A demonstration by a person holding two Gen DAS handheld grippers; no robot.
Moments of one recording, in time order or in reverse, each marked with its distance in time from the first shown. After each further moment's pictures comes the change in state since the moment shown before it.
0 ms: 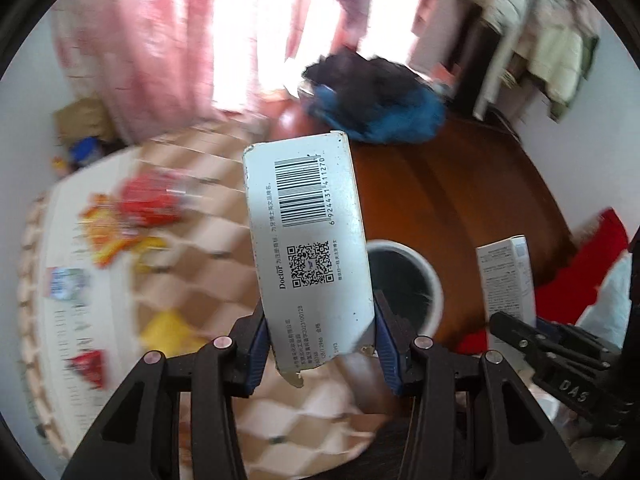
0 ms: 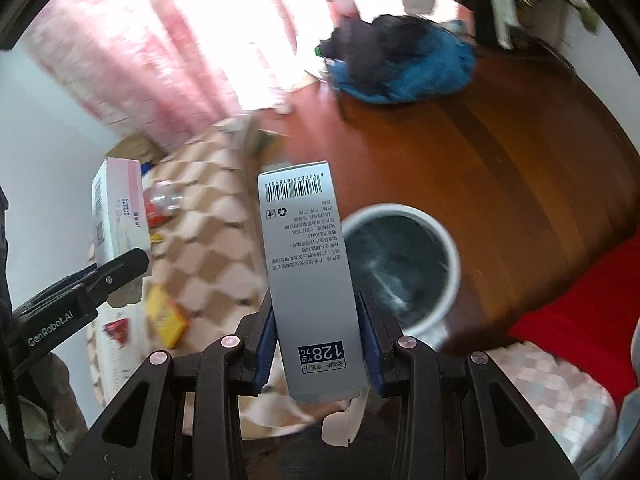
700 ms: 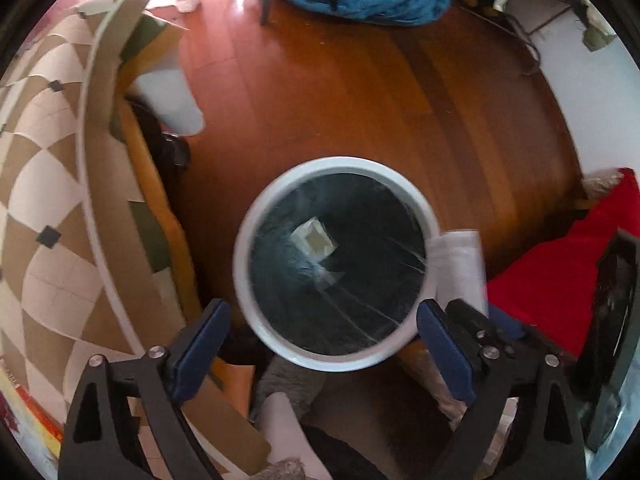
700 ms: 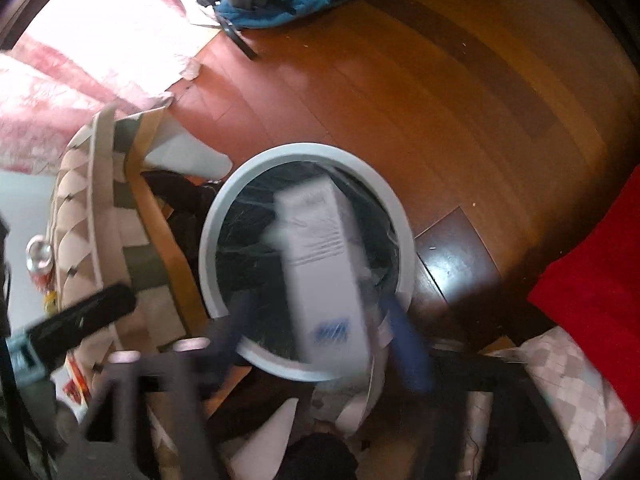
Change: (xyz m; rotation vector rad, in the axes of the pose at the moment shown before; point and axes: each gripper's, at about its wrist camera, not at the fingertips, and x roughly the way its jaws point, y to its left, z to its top) left arm 0.229 -0.084 0.032 0.003 0.393 0.005; right arm 0.202 -0.174 0.025 0.274 0.218 0.021
